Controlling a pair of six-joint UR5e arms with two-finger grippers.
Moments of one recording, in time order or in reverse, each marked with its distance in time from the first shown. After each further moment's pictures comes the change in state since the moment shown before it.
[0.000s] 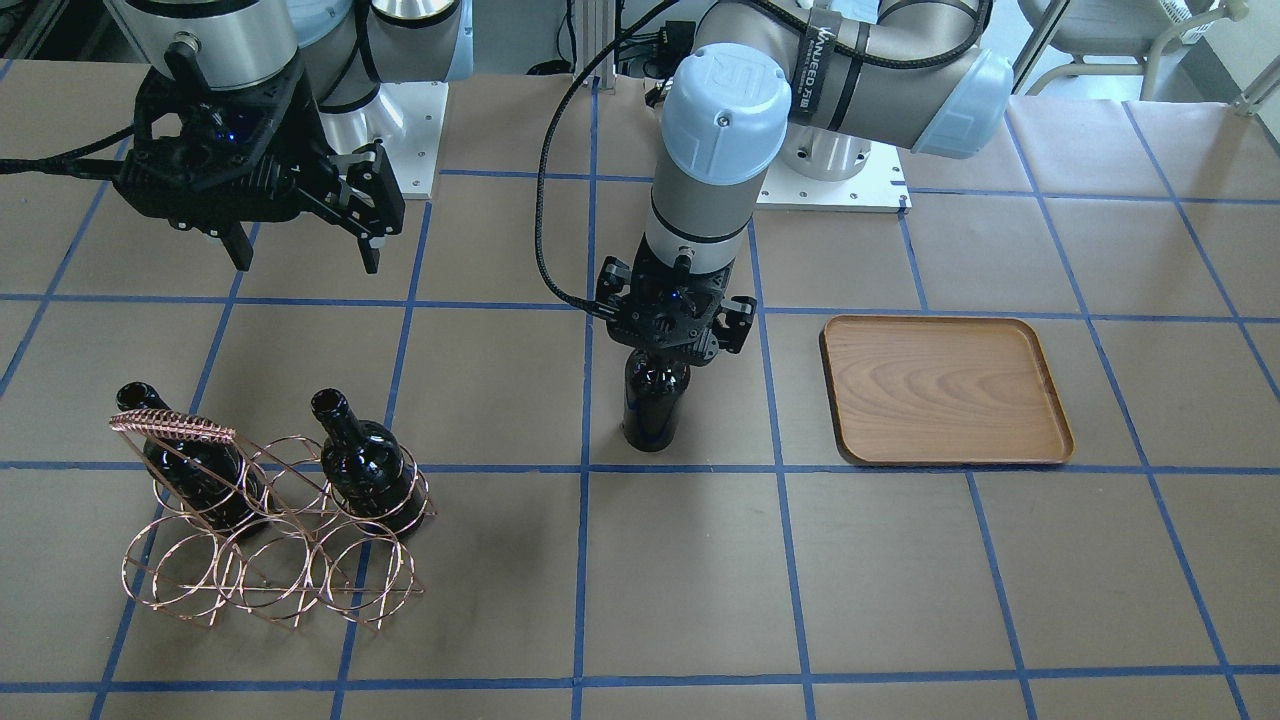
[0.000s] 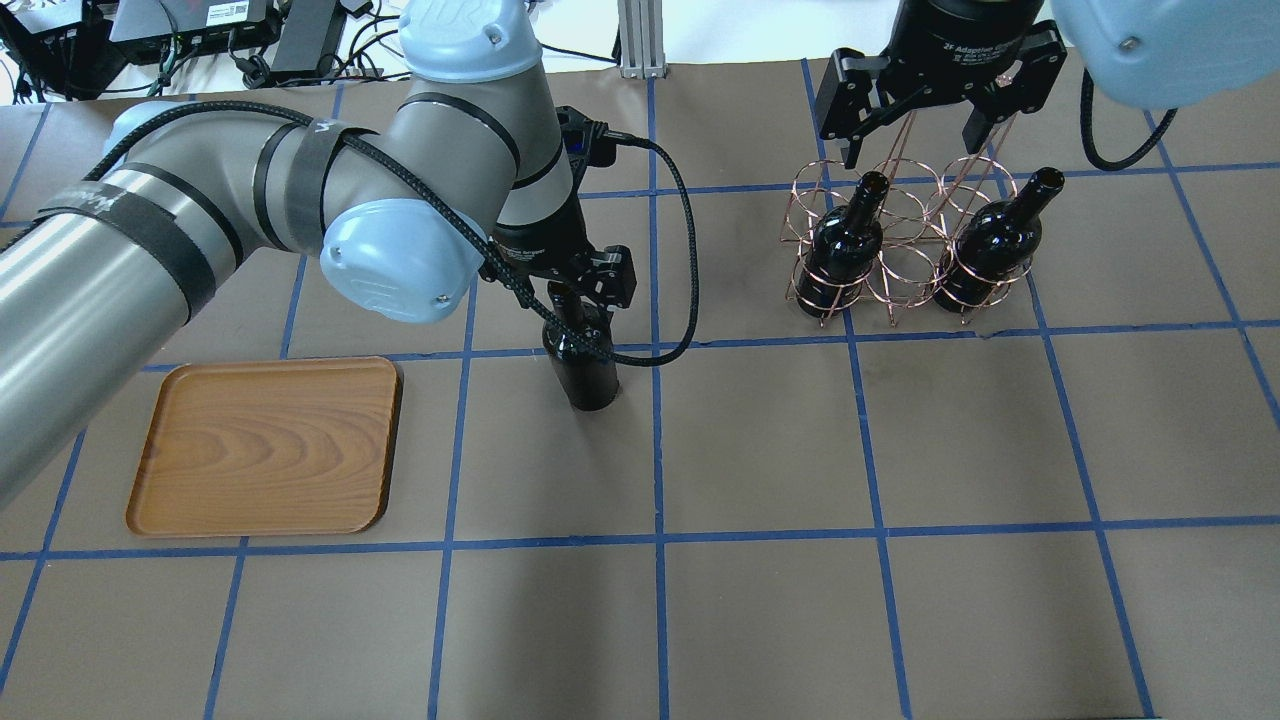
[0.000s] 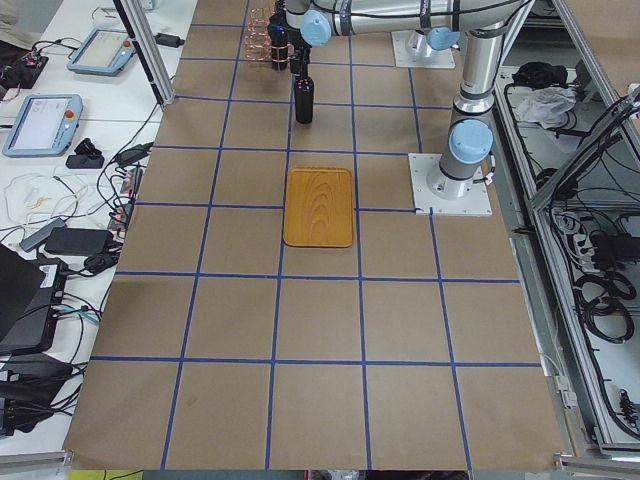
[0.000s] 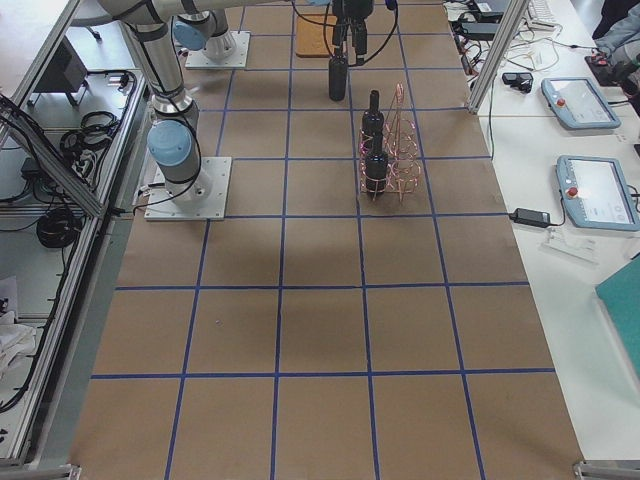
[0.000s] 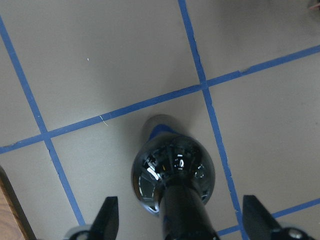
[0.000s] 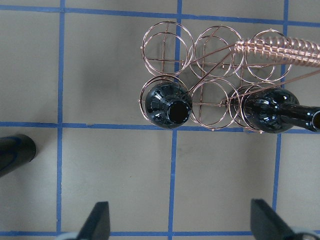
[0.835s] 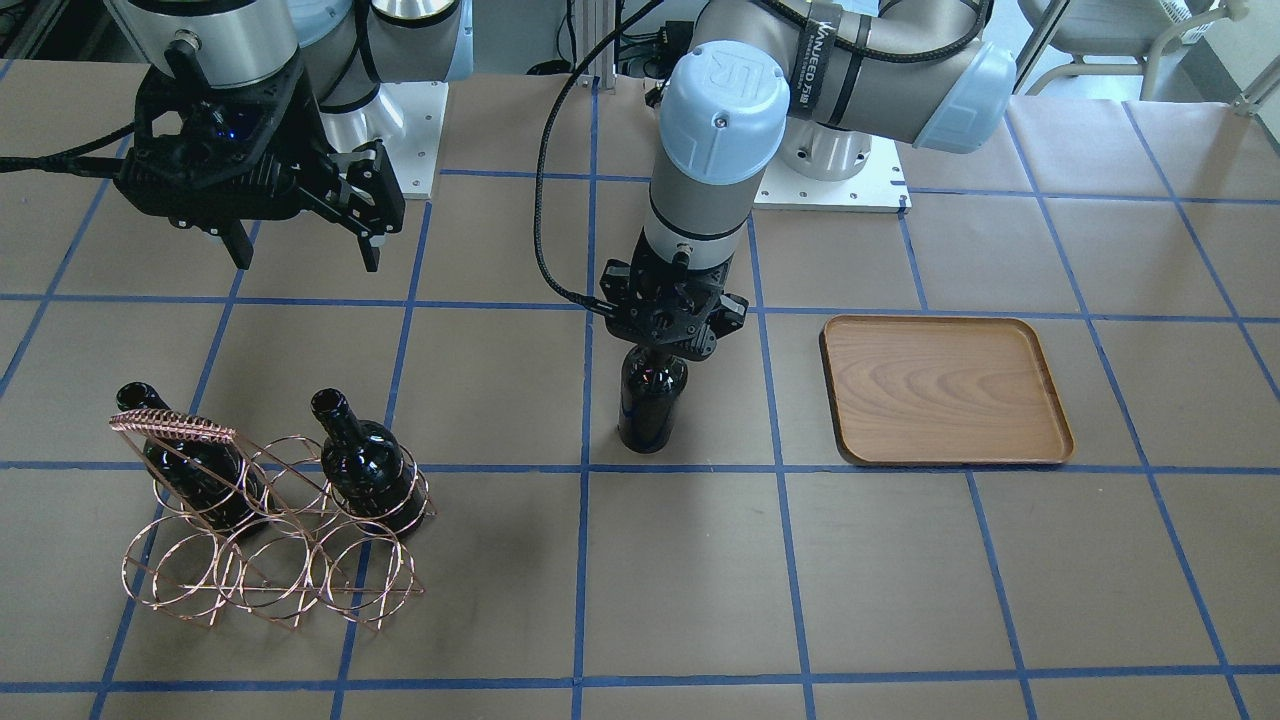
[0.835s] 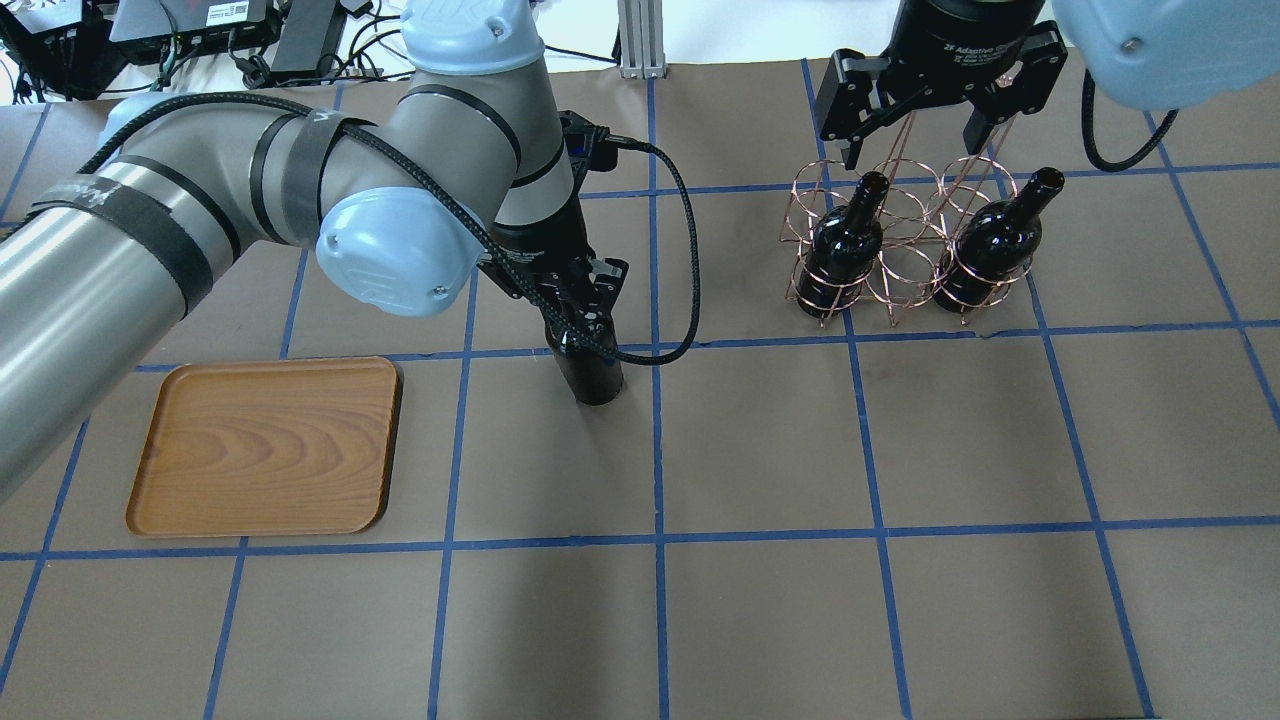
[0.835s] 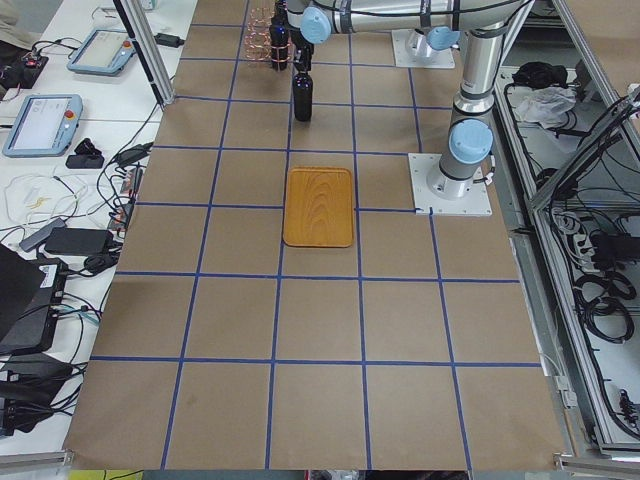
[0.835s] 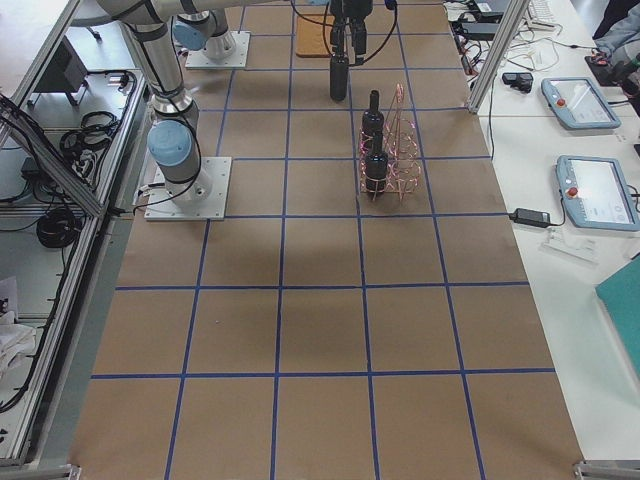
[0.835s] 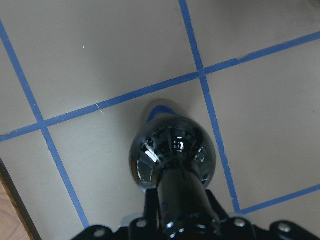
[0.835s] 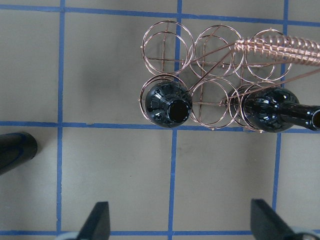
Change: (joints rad) left arm 0.002 0.008 0.017 -0.039 -0.002 0.006; right arm 0.000 -0.002 0.001 0.002 0.000 0.000
